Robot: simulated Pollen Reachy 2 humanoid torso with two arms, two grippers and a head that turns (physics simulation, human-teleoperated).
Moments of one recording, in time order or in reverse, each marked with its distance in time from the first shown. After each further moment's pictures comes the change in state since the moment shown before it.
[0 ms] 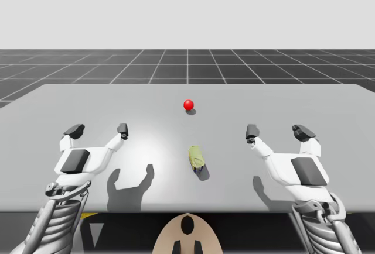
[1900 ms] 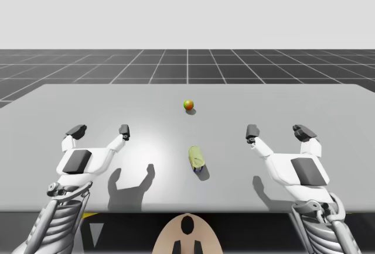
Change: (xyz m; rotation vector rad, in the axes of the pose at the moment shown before) left arm -0.001 -0.002 0.001 -0.012 0.013 -0.009; right arm -0.001 0.000 0.000 -0.004 -0.008 0.010
